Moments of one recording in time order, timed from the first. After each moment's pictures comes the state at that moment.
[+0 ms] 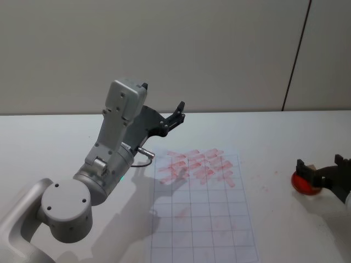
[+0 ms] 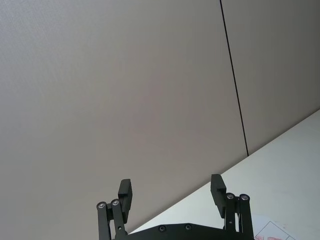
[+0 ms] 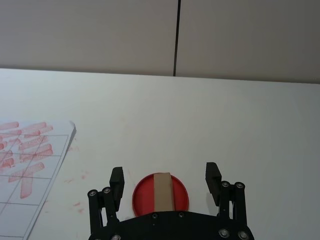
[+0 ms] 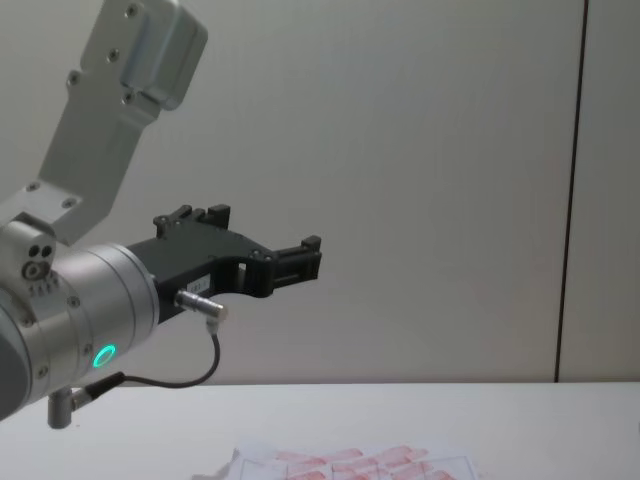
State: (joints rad) left arm -0.24 0.38 0.45 -1.63 -0.20 0.01 -0.01; right arm -0.02 0.34 -0.18 -1.72 0.35 0.44 -0.09
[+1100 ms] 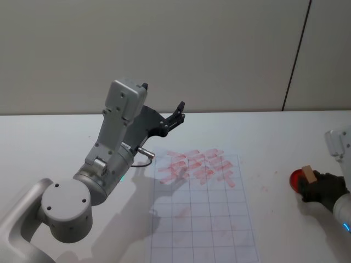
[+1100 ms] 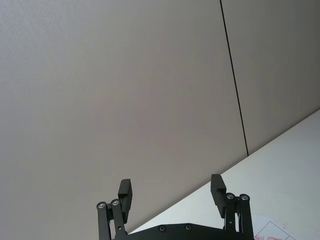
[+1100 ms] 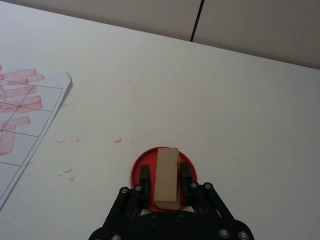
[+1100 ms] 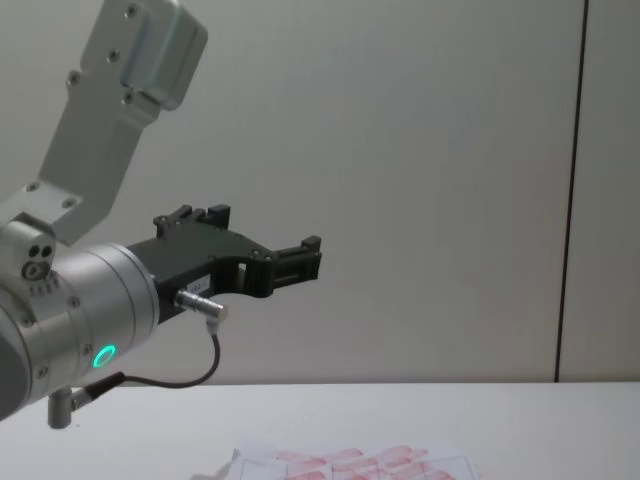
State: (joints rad) left arm -0.24 0.38 0.45 -1.63 -0.20 0.01 -0.01; right arm 0.02 0.32 -0.21 -1.63 0.17 0.52 0.00
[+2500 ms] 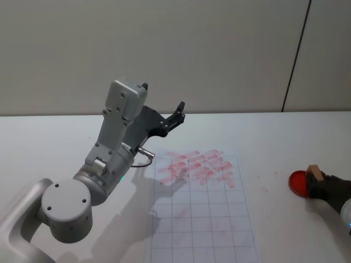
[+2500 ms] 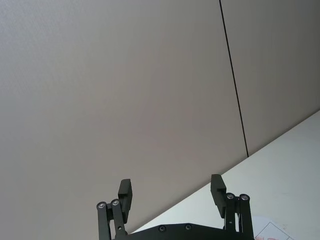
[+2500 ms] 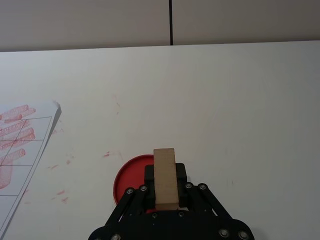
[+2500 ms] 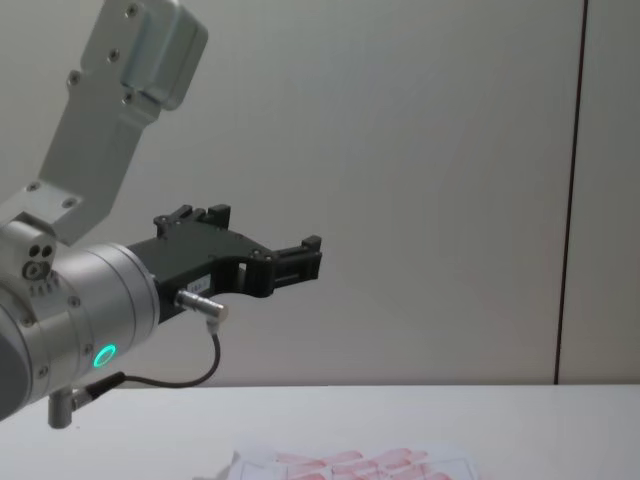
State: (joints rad) left arm -0.24 0.38 0.45 -1.63 -0.20 0.01 -0.01; right arm 0.01 0.30 -0.15 -1.57 0.37 0.42 -0.03
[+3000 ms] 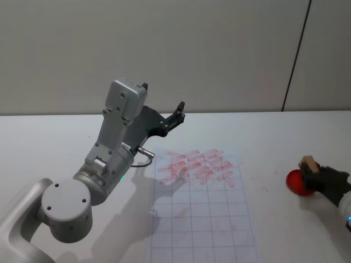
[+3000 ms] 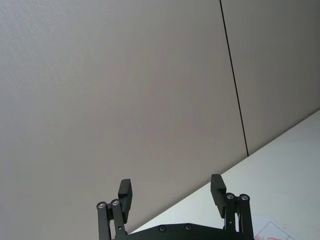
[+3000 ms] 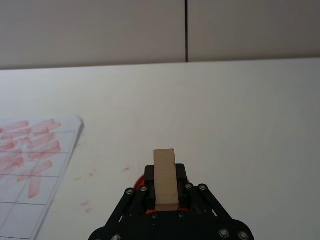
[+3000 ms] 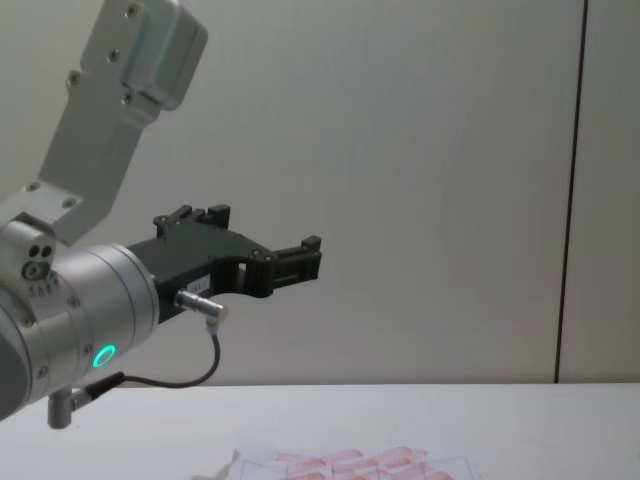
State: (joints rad) left arm -0.24 0.38 0.45 -1.63 -0.20 0.01 -0.01; right arm 0.01 0.29 -0.15 -1.60 0.38 0.39 0.01
